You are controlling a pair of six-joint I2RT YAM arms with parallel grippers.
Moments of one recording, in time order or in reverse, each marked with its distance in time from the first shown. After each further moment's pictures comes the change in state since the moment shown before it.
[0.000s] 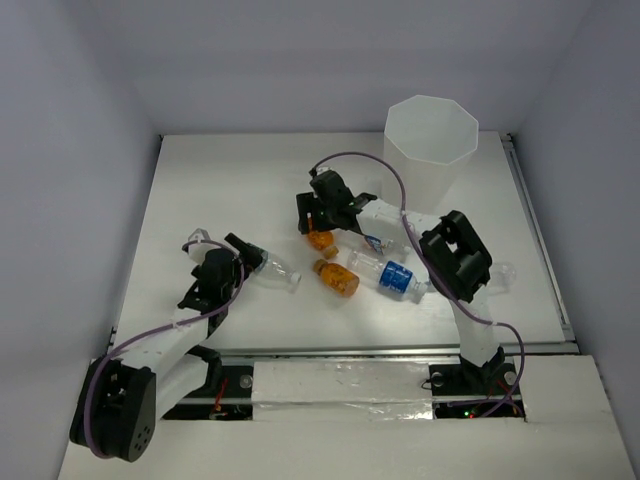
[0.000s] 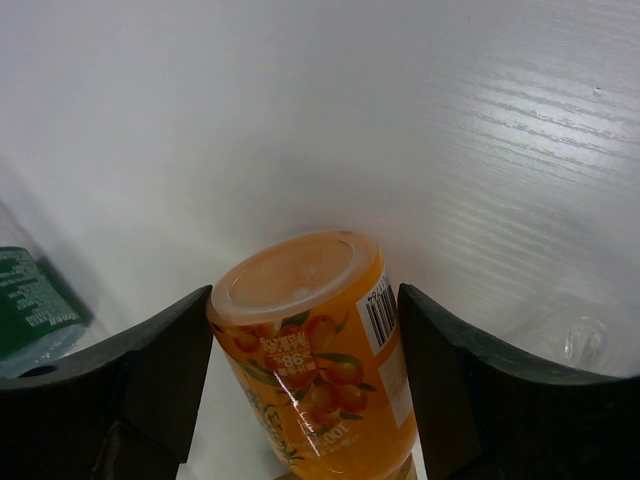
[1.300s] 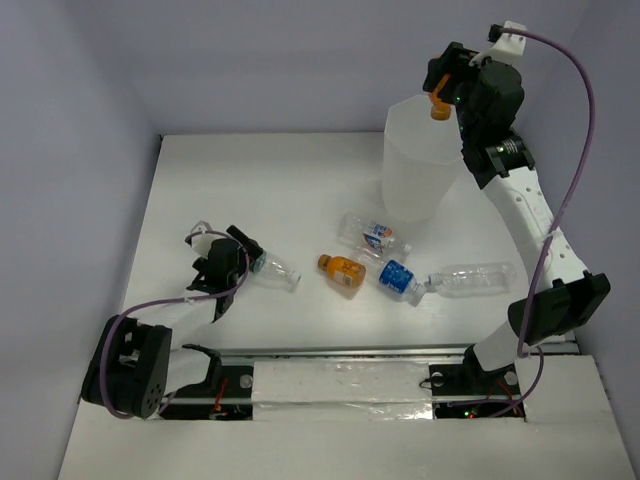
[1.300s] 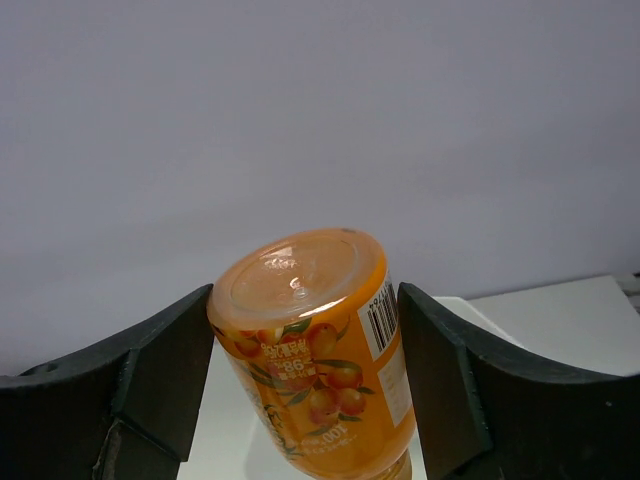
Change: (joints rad) left arm 0.021 0.229 0.058 0.147 -0.058 0.019; right arm -0.435 -0.542 0.220 0.158 0.211 -0.200
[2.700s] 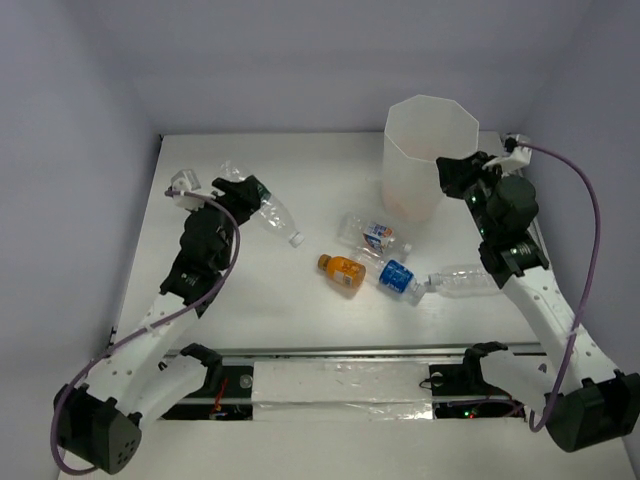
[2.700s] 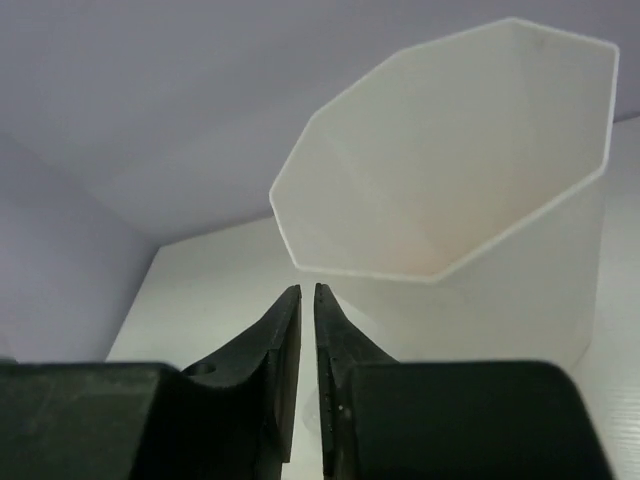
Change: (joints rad) left arm -0.124 -0.327 0.345 -0.127 -0.039 0.133; right arm -0.065 -0.560 -0.851 0.226 -0.229 0.268
